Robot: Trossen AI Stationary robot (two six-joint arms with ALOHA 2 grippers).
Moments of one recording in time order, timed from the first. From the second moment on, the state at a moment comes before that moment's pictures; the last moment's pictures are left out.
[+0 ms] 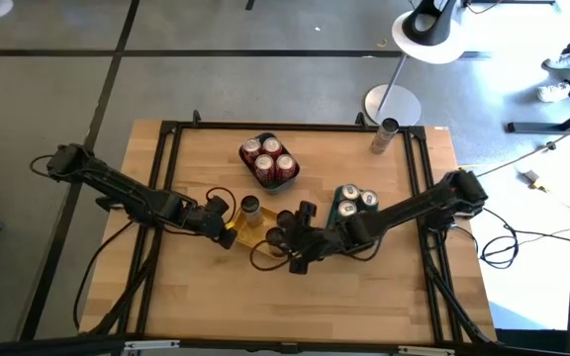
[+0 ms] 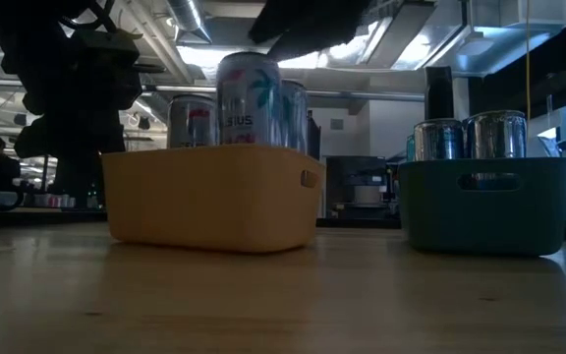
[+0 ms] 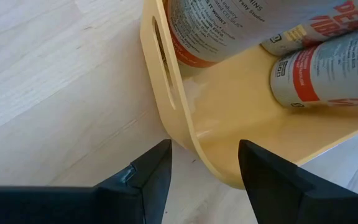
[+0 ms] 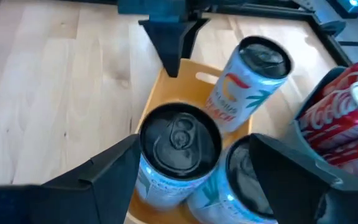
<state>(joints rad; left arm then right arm) -0.32 1.17 0.58 -0.41 -0.27 -1.23 0.35 1.79 1.41 -0.34 0.48 0.20</state>
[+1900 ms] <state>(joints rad) -0.32 1.17 0.58 -0.40 -0.27 -1.13 -0.87 1.48 1.41 -1.04 0.51 0.08</state>
